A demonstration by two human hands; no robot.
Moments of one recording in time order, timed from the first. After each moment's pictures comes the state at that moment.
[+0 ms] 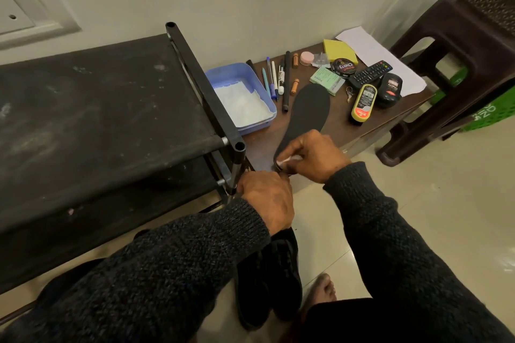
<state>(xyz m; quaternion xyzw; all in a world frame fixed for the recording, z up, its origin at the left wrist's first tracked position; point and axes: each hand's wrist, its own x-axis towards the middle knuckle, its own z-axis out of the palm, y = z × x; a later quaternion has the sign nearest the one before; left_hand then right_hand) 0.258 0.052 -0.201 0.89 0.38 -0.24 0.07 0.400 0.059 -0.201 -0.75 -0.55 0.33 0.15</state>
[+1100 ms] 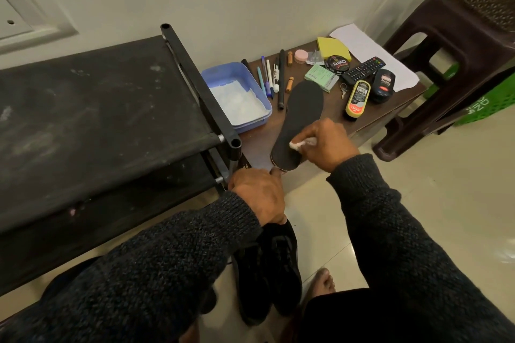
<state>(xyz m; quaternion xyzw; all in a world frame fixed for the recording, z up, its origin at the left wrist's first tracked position) 0.249 0.062 -0.180 0.85 0.37 -0.33 0.16 0.422 0.055 -0.192 -0.79 -0.56 0.22 0.14</state>
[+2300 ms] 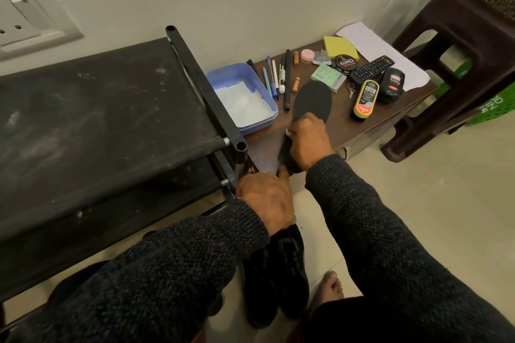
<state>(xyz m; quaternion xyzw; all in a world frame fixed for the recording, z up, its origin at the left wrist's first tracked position) 0.257 0.061 -0.191 0.84 0.40 -0.31 0.20 0.404 0.101 -0.249 -0.81 -0.57 0.08 0.10</state>
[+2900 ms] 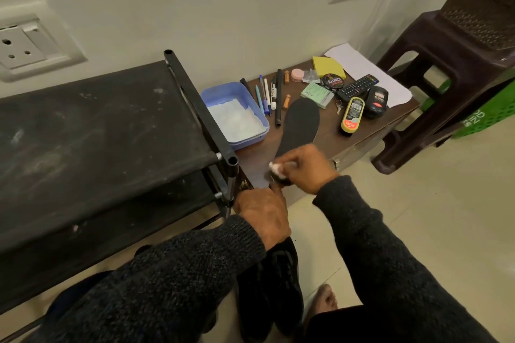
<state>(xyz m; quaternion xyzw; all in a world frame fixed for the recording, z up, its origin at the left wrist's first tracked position) 0.261 0.048 -0.188 0.86 0.40 -0.30 0.13 0.400 0.056 -0.207 -0.76 -0.53 0.32 0.20</state>
